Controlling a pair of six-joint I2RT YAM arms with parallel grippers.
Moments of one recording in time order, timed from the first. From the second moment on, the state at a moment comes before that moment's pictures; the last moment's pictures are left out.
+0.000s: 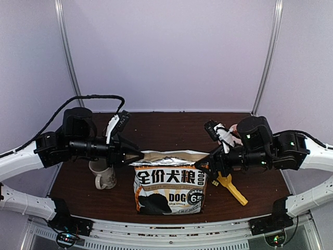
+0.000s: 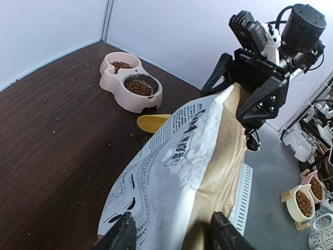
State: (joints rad) left arm -0.90 1.01 0.90 -0.28 0.39 -0.21; right arm 1.13 1.05 0.99 -0.52 0.11 0.37
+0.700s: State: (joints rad) left arm -0.90 1.02 0.83 -0.24 0.43 -0.21; right arm 0.87 0.97 1.06 -0.51 -0.27 0.33
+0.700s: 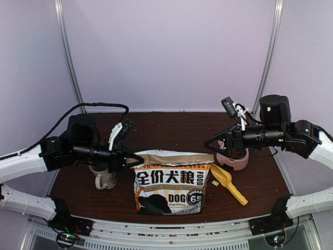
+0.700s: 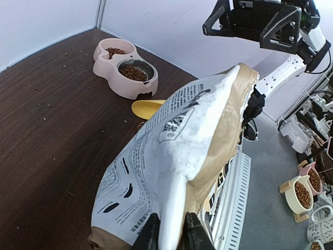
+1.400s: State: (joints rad) left arm -0.90 1.02 0.83 -0.24 0.45 -0.20; right arm 0.81 1.10 0.99 -0.44 -0.57 0.29
